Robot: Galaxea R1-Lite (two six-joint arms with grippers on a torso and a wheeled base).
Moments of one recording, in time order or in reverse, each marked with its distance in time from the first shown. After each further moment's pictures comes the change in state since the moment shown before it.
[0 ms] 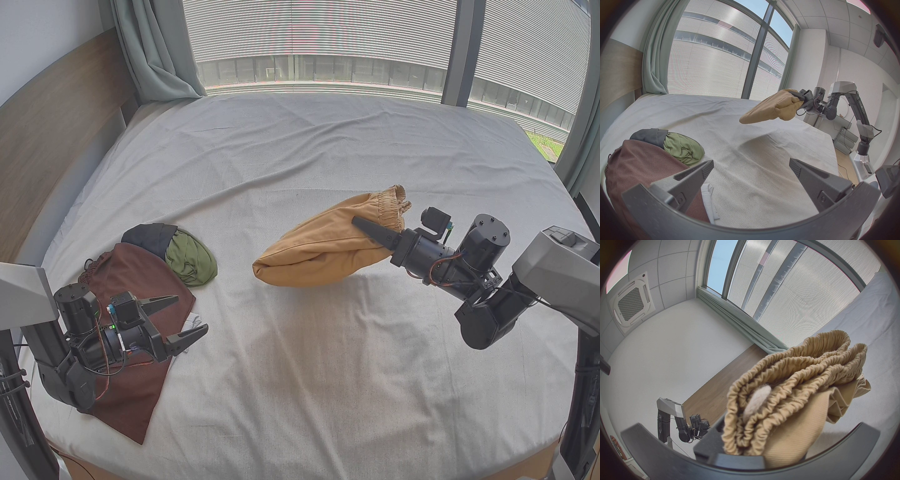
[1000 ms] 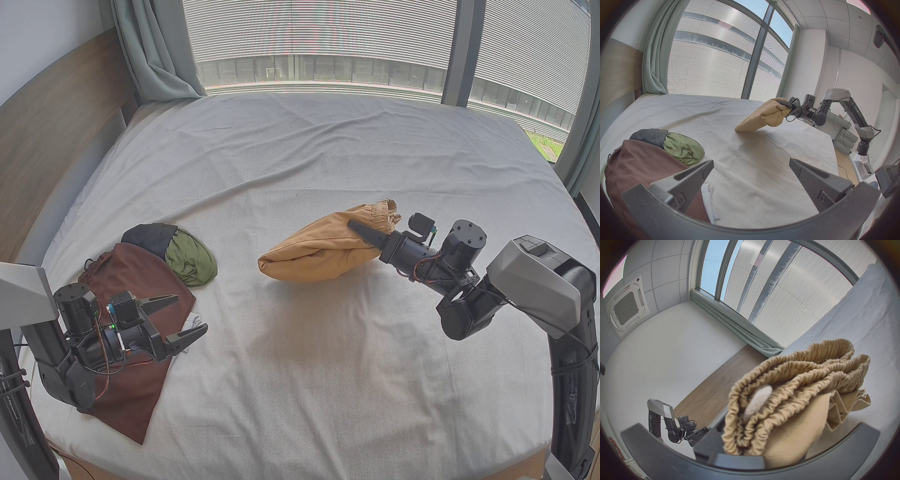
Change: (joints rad) left arm 0.005 0.003 -0.004 0.000 -0.008 -0.002; right arm -0.042 0.191 -0.235 0.045 0.003 0.046
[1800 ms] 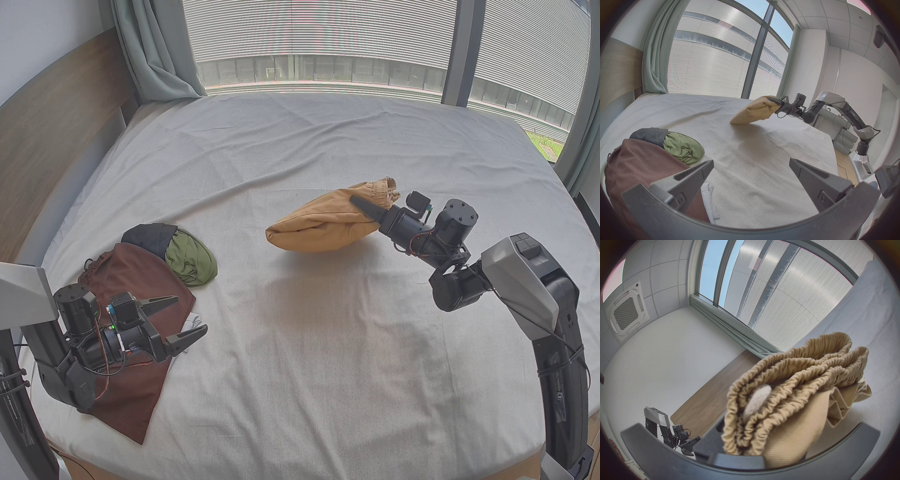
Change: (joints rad) left arm 0.001 0.000 0.004 0.000 -0.001 0.001; right arm -0.051 0.130 -0.391 0.188 0.033 0.066
